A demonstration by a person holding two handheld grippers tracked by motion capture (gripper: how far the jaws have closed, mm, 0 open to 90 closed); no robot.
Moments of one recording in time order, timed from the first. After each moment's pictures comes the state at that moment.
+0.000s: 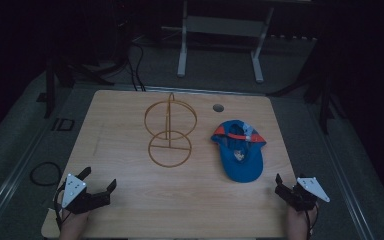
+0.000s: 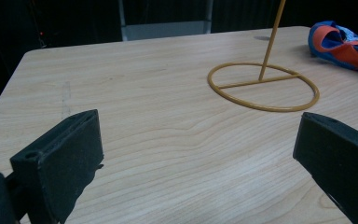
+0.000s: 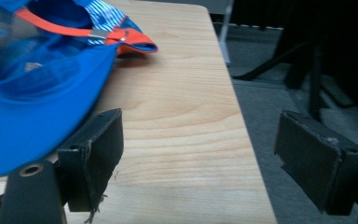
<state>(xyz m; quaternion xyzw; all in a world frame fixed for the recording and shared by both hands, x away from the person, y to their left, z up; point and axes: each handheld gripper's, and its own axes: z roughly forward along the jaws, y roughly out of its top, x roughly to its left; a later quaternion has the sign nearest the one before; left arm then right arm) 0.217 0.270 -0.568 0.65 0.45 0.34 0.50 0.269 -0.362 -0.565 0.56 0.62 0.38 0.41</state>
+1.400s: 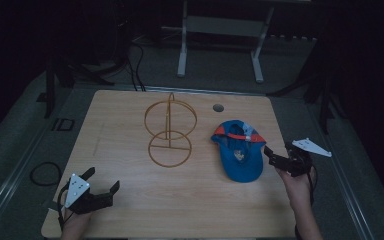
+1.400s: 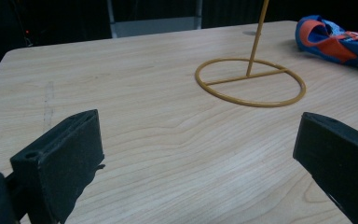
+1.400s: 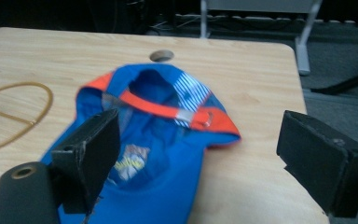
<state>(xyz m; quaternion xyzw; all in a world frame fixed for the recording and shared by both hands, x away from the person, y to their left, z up) 0.218 0.264 -0.568 0.67 0.44 0.33 0.50 0.338 -0.333 -0.474 0.50 0.68 0.45 0.29</state>
